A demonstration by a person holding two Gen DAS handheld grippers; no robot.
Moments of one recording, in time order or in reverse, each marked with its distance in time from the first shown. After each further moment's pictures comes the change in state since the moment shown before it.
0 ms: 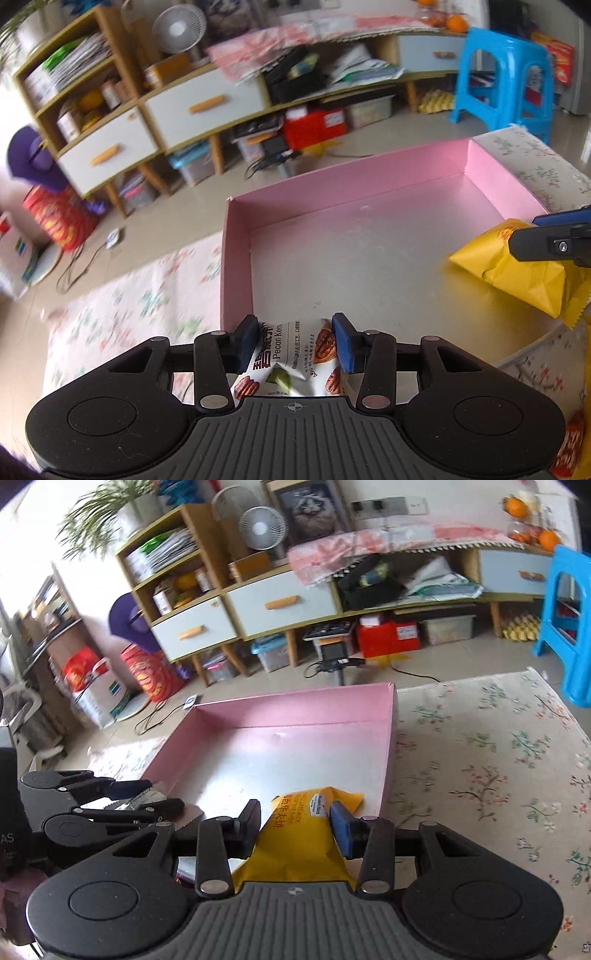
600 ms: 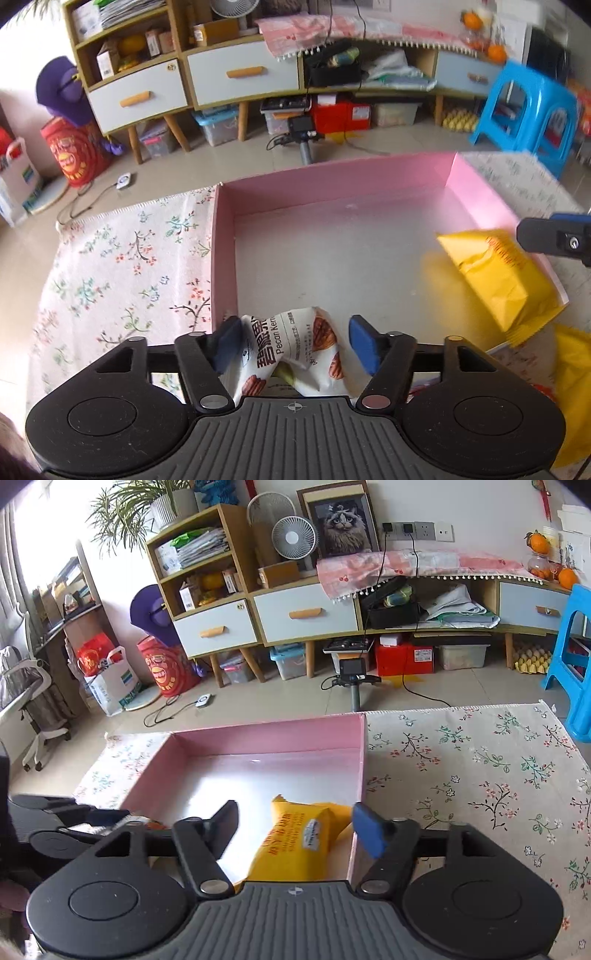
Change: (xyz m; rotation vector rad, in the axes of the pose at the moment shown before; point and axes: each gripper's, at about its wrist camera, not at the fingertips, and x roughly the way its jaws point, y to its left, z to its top) left arm -0.027 0.031 -0.037 -0.202 0.015 -0.060; right arm -0.022 0.029 -0.003 -0.060 -0.042 -0.005
